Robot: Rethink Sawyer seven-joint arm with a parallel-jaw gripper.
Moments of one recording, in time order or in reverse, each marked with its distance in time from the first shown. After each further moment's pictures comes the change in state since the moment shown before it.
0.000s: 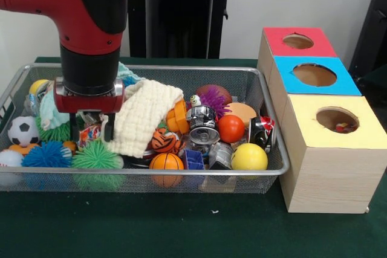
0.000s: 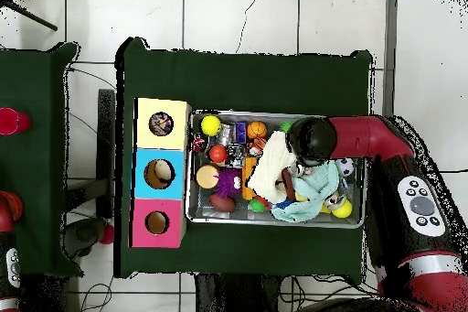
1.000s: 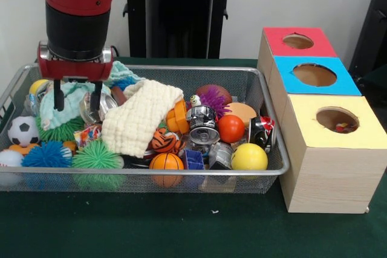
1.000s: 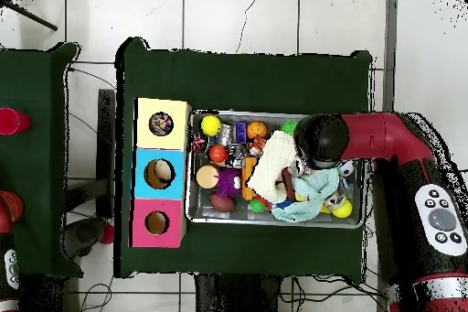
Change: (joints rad) arm -0.006 -0.106 0.005 0.035 0.004 0.103 -0.037
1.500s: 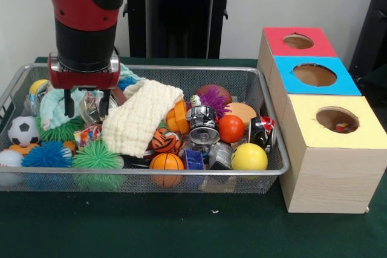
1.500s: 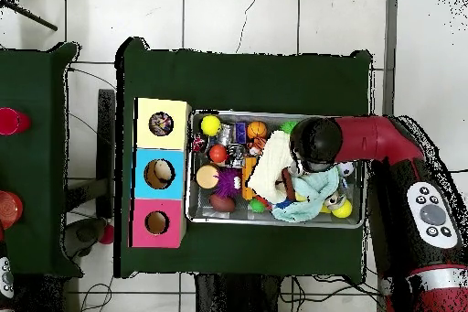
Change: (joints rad) arm 0.000 0.039 0.000 0.007 -0.003 0.000 0.000
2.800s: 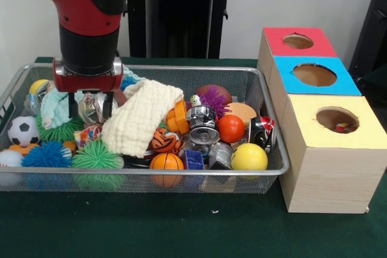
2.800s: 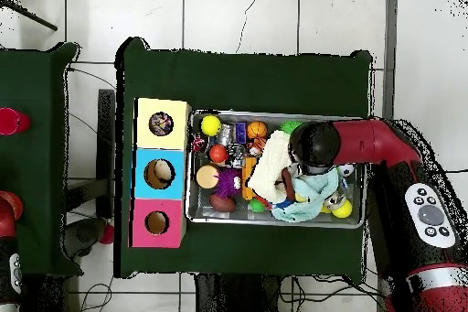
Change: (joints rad) arm -0.014 0.010 0.011 0.017 -0.015 -0.032 0.000
